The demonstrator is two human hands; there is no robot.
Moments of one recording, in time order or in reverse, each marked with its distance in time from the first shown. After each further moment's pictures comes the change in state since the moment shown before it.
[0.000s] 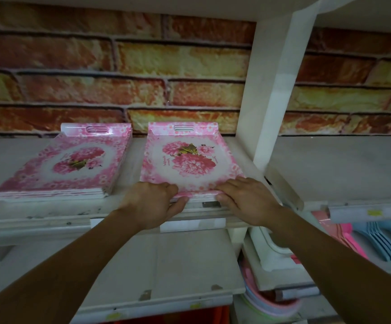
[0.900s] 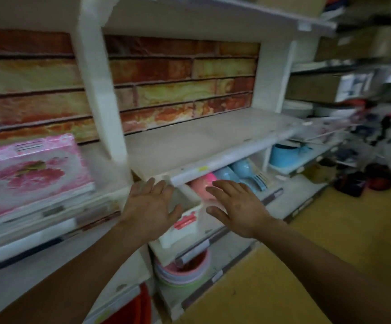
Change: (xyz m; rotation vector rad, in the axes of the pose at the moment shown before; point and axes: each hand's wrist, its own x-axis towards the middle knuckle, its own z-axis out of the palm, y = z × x) left_hand 0.065 0.324 -0.048 -0.126 -0.139 0.226; right_hand -0.324 0.062 -0.132 -0.102 -0.133 0.592
